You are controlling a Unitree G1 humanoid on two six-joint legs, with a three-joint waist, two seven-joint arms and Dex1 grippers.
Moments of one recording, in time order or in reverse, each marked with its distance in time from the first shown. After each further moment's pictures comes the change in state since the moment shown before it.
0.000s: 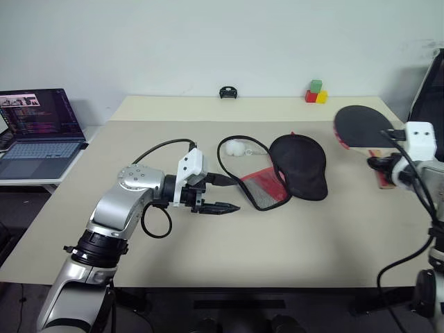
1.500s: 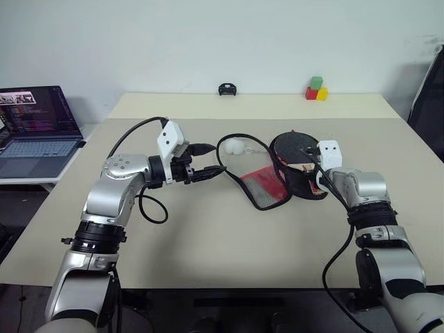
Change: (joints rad) left arm -0.040 -0.020 0.107 0.131 0.030 -0.056 0.170; right arm -0.174 0.250 0.222 0.590 -0.154 -0.382 -0.043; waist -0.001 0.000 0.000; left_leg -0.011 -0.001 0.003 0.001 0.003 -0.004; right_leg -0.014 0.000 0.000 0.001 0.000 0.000
